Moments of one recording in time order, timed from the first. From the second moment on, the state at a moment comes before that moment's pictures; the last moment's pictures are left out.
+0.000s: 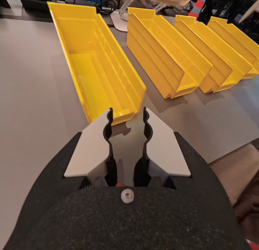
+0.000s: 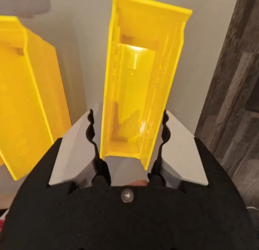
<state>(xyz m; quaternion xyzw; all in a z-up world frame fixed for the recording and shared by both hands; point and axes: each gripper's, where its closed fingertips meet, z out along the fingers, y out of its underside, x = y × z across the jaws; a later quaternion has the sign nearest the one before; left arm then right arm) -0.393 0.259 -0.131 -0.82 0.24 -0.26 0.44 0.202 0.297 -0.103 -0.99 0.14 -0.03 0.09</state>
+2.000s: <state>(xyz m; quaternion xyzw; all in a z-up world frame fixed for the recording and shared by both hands) -0.366 0.246 -0.122 -0.81 0.22 -0.39 0.38 0.017 0.330 -0.057 -1.00 0.05 -0.01 -0.07</state>
